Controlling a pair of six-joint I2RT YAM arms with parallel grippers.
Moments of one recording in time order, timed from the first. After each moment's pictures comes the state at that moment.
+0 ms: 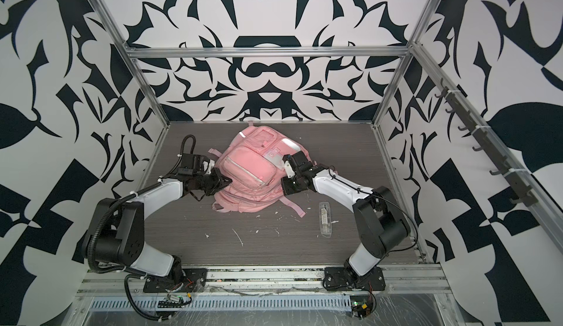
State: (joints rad) left arm -0.17 1.52 0.80 -0.20 0.60 -0.80; right arm 0.51 1.62 1.06 -0.48 -0.22 0.27
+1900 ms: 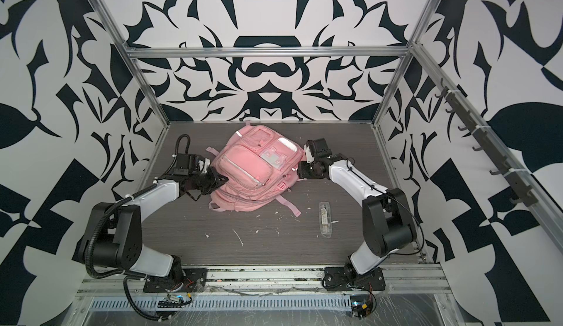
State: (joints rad) left arm -0.14 1.49 0.79 -0.20 0.60 -0.79; right arm 0.35 1.58 1.12 -0.53 -0.17 0.29
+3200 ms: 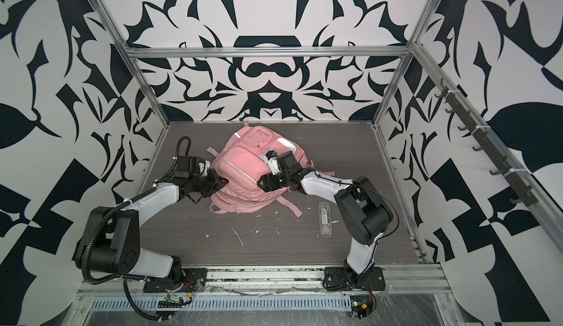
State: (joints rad) left arm -0.16 1.45 0.76 -0.20 0.57 -0.81; right arm 0.62 1.77 1.06 -0.08 -0.38 0.28
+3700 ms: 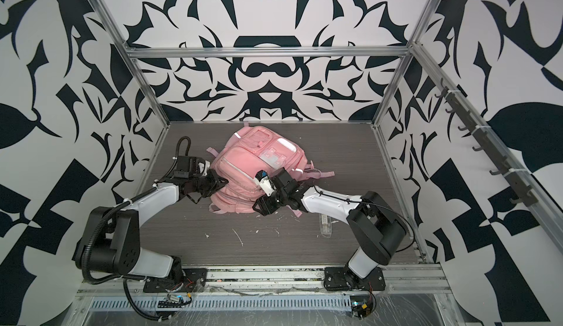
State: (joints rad) left arm -0.16 1.45 0.76 -0.20 0.57 -0.81; right arm 0.79 1.58 0.89 -0.16 -0.40 0.22
